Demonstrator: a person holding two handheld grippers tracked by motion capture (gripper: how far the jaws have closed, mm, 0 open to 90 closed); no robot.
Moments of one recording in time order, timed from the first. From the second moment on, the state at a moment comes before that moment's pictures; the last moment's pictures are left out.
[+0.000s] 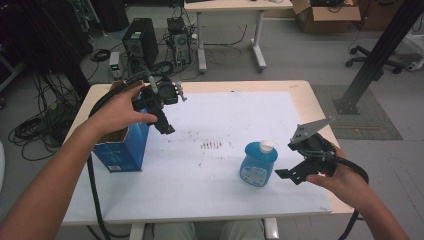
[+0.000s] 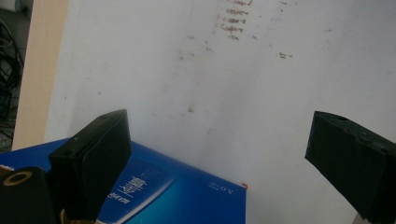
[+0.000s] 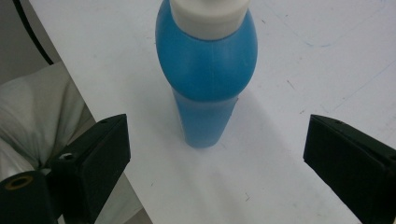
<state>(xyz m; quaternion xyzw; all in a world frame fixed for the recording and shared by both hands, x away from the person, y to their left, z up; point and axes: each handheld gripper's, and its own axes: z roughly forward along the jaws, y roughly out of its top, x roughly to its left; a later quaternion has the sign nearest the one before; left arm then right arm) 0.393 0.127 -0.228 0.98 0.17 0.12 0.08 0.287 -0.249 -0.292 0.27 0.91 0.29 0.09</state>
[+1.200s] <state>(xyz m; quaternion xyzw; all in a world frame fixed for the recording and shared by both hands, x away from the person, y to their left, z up) 0.393 0.120 -0.230 0.98 0.17 0.12 0.07 0.277 -0.269 -0.343 0.28 0.86 0.41 0.12</state>
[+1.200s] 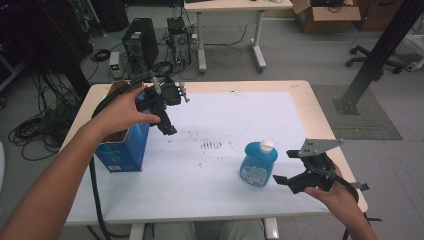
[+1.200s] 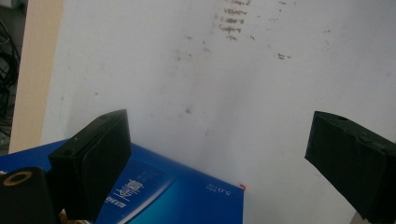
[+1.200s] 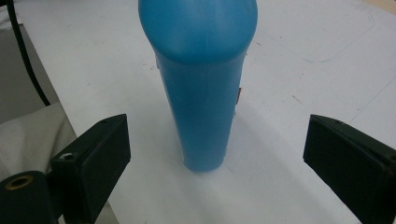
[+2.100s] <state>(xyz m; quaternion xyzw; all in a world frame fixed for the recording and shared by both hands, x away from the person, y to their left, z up) 0.393 0.120 -0.232 0.98 0.17 0.12 0.07 0.274 -0.267 -0.365 0.28 0.85 0.42 0.12</state>
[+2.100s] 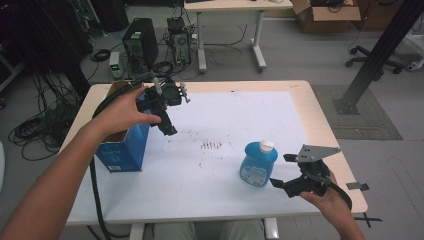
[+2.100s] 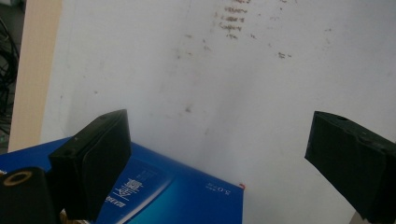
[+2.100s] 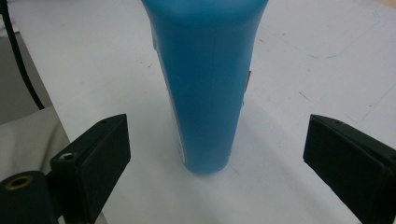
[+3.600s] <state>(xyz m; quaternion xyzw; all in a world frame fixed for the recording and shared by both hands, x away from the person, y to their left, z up) 0.393 0.122 -0.231 0.98 0.17 0.12 0.06 0.293 -0.234 -0.398 0.29 0.82 0.48 0.11</state>
